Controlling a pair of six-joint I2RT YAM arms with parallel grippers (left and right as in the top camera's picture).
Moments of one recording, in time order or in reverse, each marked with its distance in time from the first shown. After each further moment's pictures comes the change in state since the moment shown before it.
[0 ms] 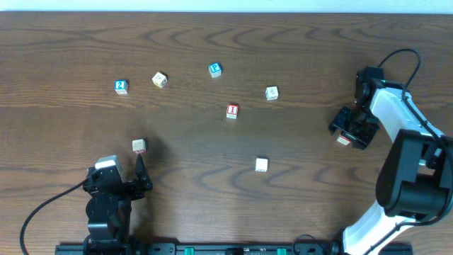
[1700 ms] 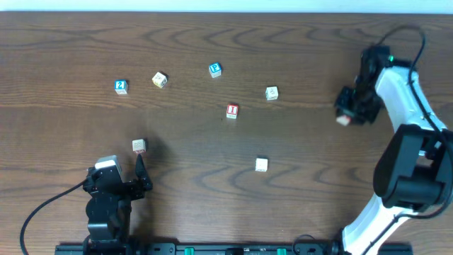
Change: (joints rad) left arm 0.000 0.000 0.000 0.000 0.000 0.000; right arm 0.031 0.068 0.328 -0.184 -0.071 -0.118
